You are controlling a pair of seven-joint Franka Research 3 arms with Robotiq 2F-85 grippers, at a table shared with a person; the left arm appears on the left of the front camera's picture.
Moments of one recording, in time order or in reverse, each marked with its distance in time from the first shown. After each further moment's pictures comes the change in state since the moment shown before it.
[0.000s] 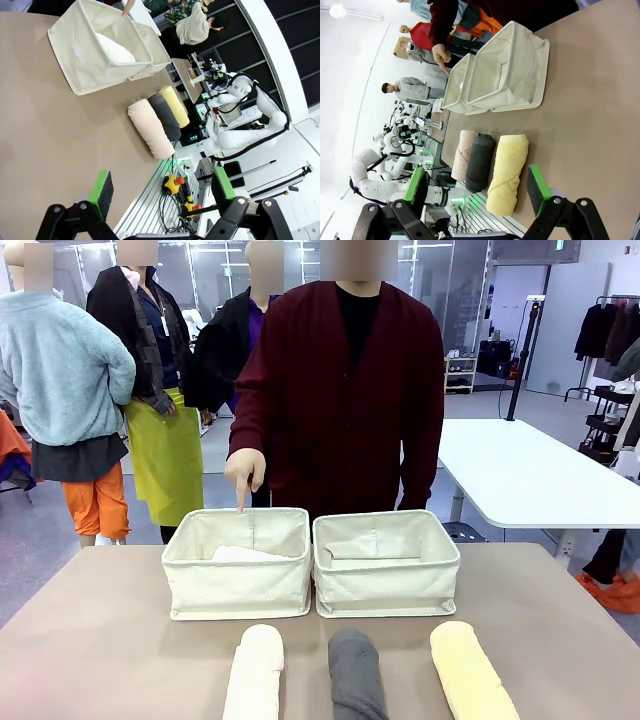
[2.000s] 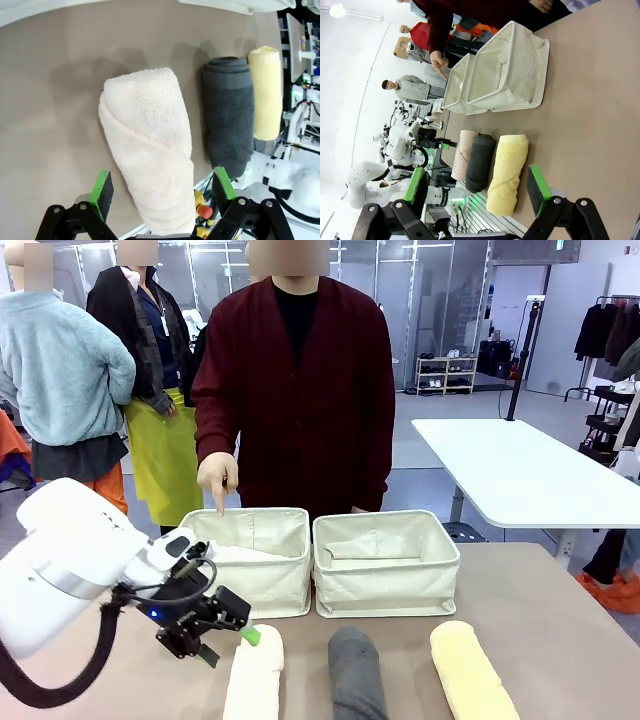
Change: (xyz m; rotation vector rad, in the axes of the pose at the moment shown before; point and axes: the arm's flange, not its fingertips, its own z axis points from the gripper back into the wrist) left arm -0.040 -0.068 -0.447 0.544 0.373 0.241; right arm 0.000 0.000 0.000 0.000 0.001 -0.001
